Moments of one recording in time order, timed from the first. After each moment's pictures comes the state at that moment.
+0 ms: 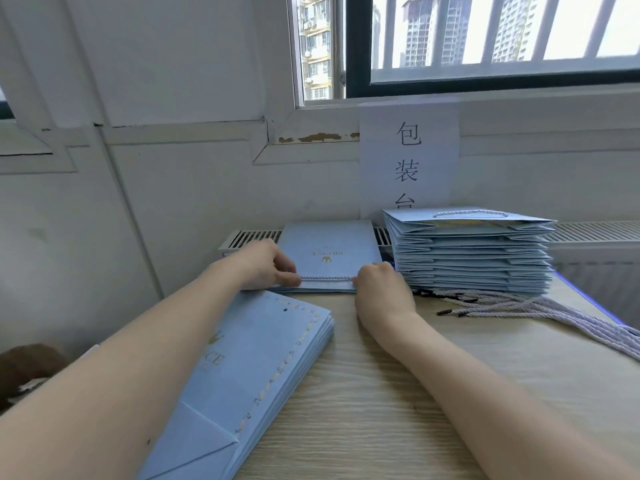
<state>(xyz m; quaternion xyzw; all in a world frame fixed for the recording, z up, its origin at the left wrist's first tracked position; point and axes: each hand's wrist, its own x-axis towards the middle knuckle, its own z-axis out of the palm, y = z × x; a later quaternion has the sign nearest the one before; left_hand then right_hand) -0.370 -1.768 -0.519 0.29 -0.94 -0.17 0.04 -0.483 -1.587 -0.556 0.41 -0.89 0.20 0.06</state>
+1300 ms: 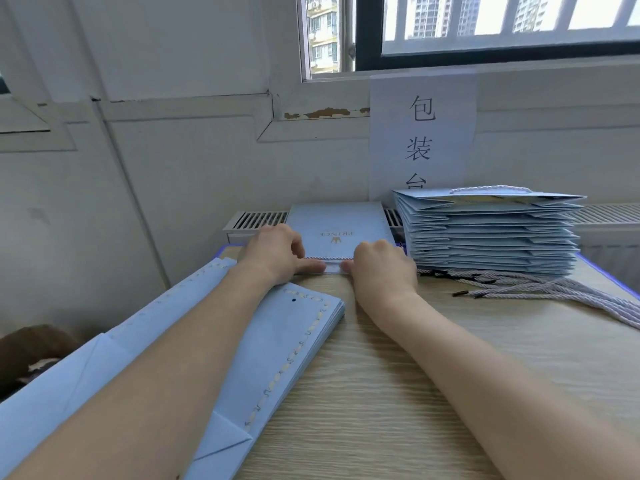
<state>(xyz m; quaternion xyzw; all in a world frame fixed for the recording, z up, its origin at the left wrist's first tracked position) -0.379 -1.750 -0.545 0.35 -0.91 -0.14 0.18 -0.465 -1.594 -0.544 0.42 -0.89 0.14 0.07</state>
